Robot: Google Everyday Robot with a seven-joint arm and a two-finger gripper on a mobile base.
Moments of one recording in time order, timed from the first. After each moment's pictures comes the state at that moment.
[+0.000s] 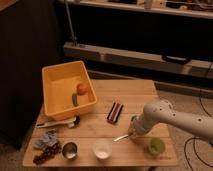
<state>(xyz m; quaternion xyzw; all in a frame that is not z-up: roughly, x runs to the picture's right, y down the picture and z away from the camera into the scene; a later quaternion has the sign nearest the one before) 0.153 0.246 0.809 -0.30 -0.20 -0.10 0.93</state>
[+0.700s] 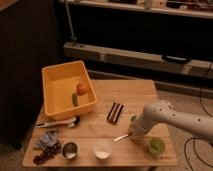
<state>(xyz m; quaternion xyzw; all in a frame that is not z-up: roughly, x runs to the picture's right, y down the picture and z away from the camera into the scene) 0.151 0.248 0.809 -0.30 -0.20 -0.10 0.93</state>
